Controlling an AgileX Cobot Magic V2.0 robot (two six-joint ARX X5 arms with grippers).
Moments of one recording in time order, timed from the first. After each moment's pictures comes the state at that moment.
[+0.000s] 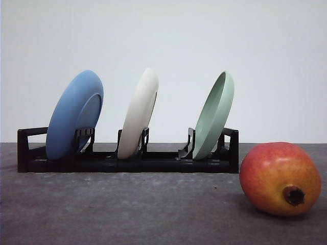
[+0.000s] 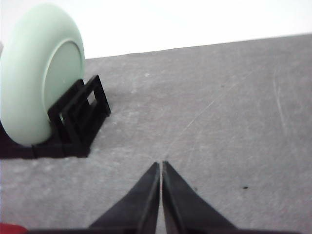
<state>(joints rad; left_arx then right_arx) 0.15 0.00 0.02 -0.18 0.06 -0.31 -0.05 0.01 0.02 -0.16 -0.21 0.19</state>
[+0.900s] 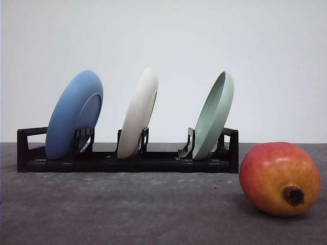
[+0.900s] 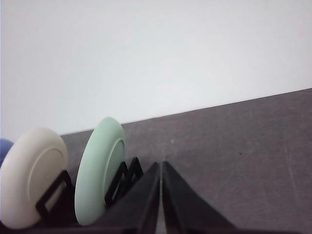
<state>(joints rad) 0.15 0.19 0.51 -0.40 0.34 -0.48 -0.05 0.12 0.44 -0.32 -0.23 0.29</state>
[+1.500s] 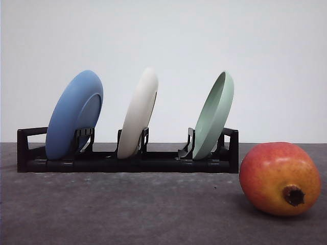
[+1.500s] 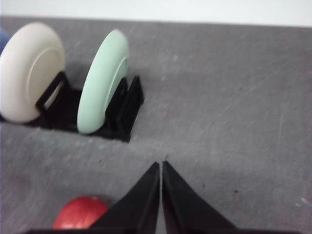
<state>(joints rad) 0.14 0.54 0.93 -0.82 0.52 -0.07 -0.05 0.59 0.95 -0.86 -0.32 -0.03</state>
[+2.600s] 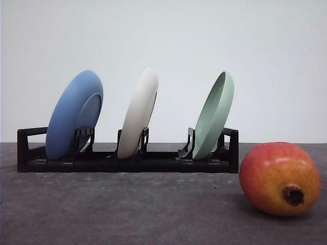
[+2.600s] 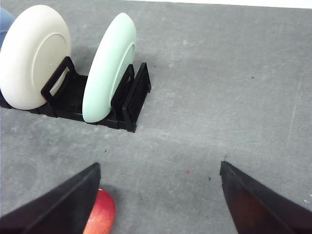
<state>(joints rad) -0.02 0.71 1.04 -0.67 0.52 -0.13 -0.05 0.64 0.97 -0.89 -0.35 -0.04</state>
